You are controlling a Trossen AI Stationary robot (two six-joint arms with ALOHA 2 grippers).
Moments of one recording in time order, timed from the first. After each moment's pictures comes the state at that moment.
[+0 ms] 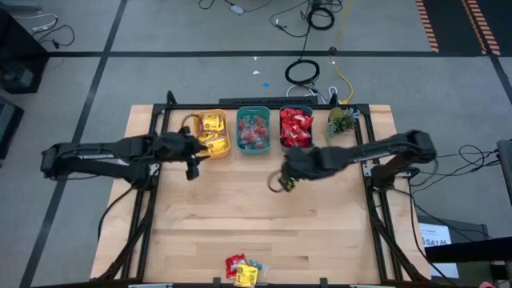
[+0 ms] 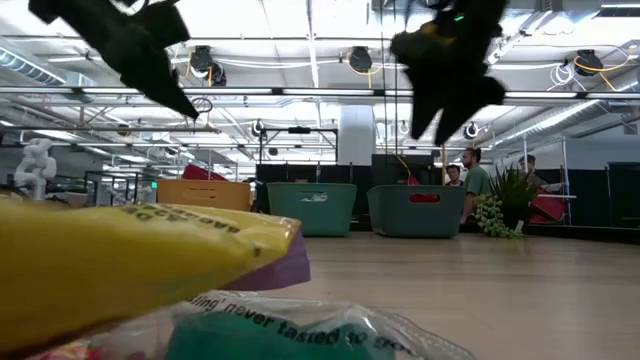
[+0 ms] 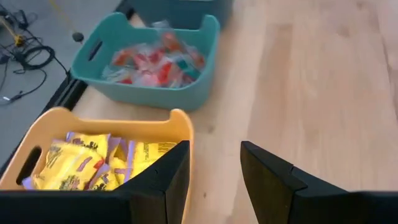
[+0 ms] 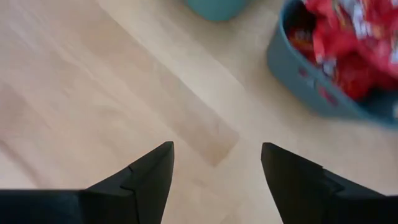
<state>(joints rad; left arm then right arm) 0.15 0.80 0.63 -0.51 -0.15 0.04 0.11 1.59 1.23 -0.91 0.34 0.90</state>
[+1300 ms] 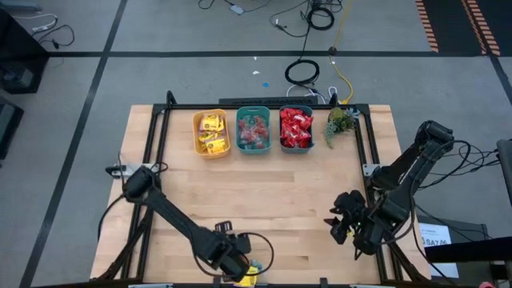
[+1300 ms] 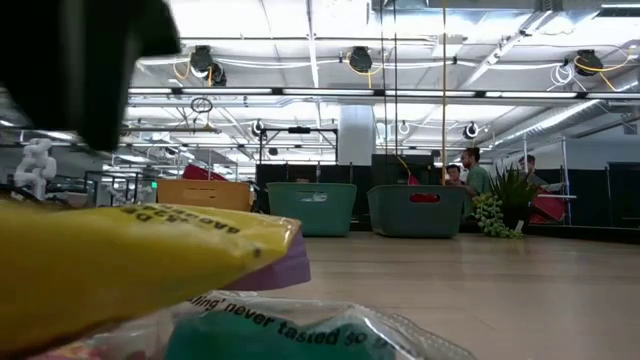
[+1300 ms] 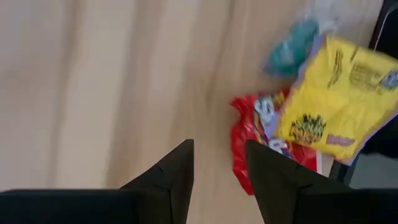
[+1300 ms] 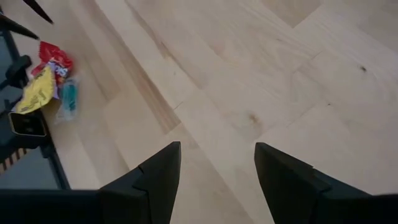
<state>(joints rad) -0.66 2.10 1.71 -0.99 -0.14 -0.86 0.93 1.28 0.93 -0.92 0.58 1.60</state>
